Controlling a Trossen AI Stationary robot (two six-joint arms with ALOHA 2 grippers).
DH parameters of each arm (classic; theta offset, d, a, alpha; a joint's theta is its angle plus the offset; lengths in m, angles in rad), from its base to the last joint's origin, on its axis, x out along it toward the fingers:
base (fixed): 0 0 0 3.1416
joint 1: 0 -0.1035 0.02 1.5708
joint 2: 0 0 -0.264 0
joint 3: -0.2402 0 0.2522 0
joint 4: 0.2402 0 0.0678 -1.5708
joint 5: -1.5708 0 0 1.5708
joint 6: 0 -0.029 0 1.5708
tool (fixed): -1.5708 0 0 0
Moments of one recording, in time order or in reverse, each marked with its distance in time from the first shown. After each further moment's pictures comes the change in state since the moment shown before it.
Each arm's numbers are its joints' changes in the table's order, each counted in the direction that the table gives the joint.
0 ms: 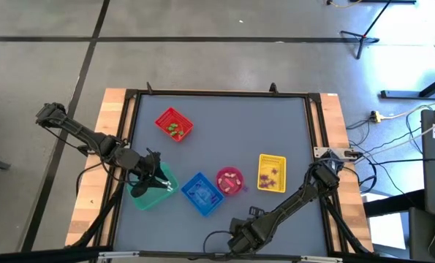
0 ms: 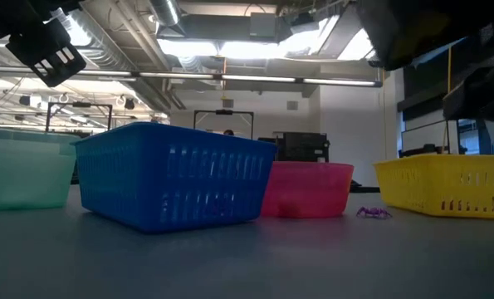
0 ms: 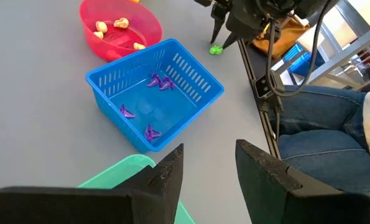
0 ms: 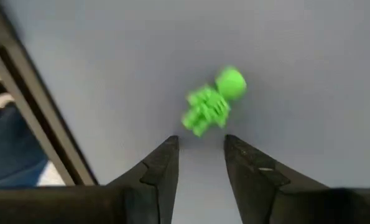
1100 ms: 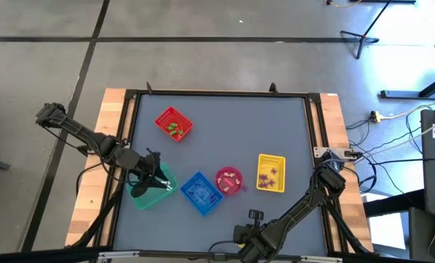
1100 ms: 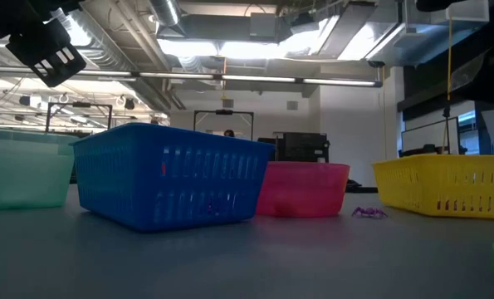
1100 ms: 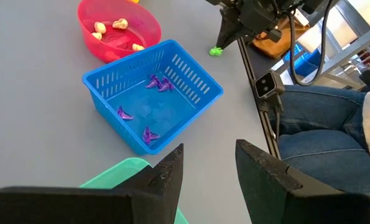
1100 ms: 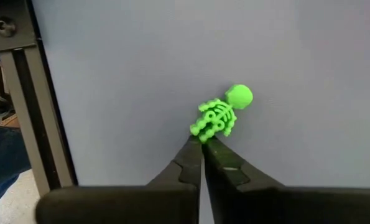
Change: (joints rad) left arm 0.000 0.000 0.000 0.000 0.000 0.000; right arm -0.066 -0.009 0.061 -0.098 0.276 0.050
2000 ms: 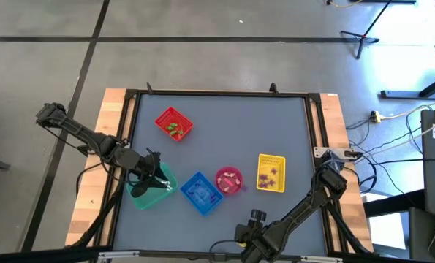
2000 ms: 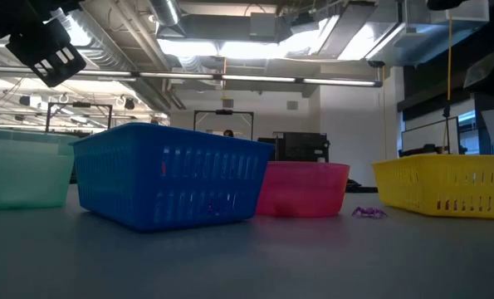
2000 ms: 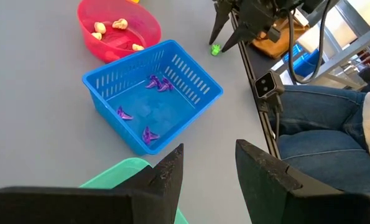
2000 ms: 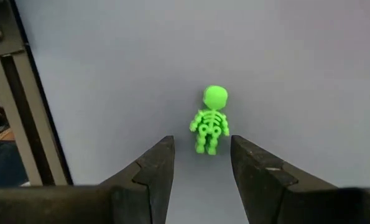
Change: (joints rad) left arm 0.000 0.000 0.000 0.000 0.000 0.001; right arm -0.018 -0.019 0.002 0.015 0.026 -0.078
